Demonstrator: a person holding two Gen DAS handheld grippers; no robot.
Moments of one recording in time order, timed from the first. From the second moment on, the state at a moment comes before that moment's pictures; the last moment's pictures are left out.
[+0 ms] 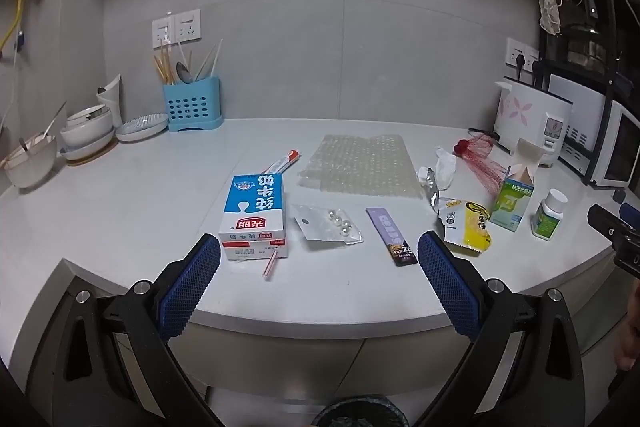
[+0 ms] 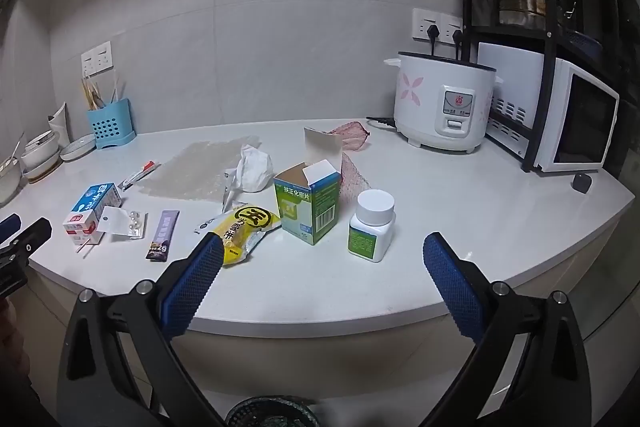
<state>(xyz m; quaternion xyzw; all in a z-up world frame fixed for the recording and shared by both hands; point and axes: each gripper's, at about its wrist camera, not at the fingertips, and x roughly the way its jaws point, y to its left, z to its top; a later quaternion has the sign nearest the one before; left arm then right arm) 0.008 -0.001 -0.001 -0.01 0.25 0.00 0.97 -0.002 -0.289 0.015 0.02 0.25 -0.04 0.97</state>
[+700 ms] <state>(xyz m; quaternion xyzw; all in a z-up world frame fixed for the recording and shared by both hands) 0.011 -0.001 -0.003 -0.02 0.25 0.00 0.97 -0.006 -0.287 0.017 0.01 0.25 -0.04 0.97</state>
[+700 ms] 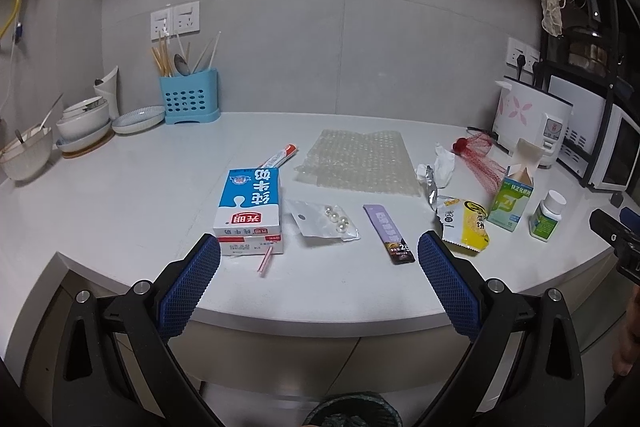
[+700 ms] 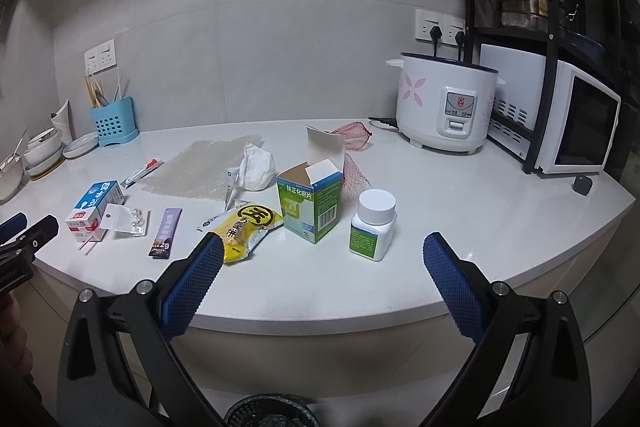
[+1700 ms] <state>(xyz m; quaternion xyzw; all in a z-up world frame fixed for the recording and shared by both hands) 0.005 -0.002 -0.002 -0.02 0.26 -0.01 0.97 -0.019 -0.291 0.026 0.02 0.23 -0.04 0.97</state>
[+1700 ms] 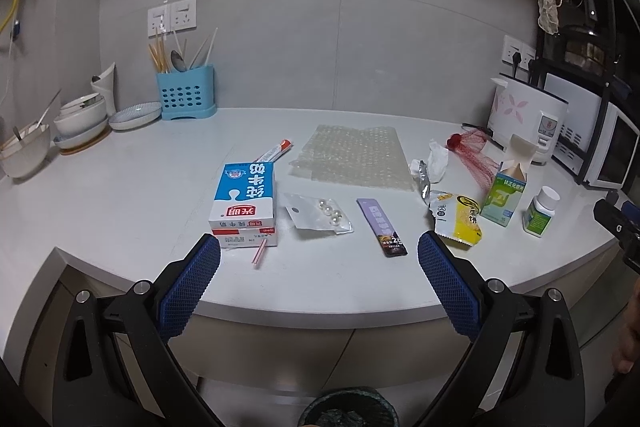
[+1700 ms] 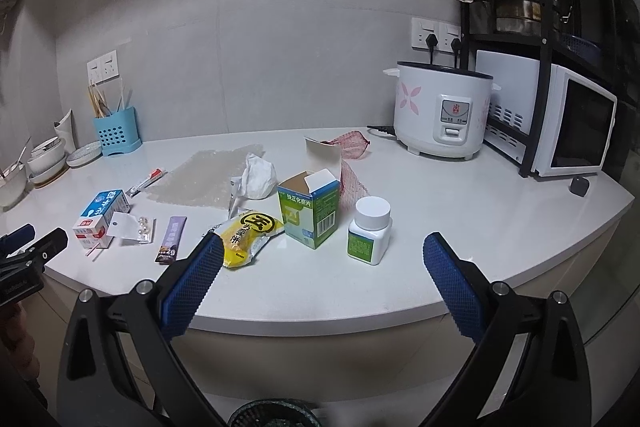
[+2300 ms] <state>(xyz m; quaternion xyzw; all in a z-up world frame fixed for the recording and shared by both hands) 0.001 -0.001 0.001 -0.03 0.26 -0.02 0.97 -0.021 -0.292 0.025 0.03 0.23 -0.04 0.97</state>
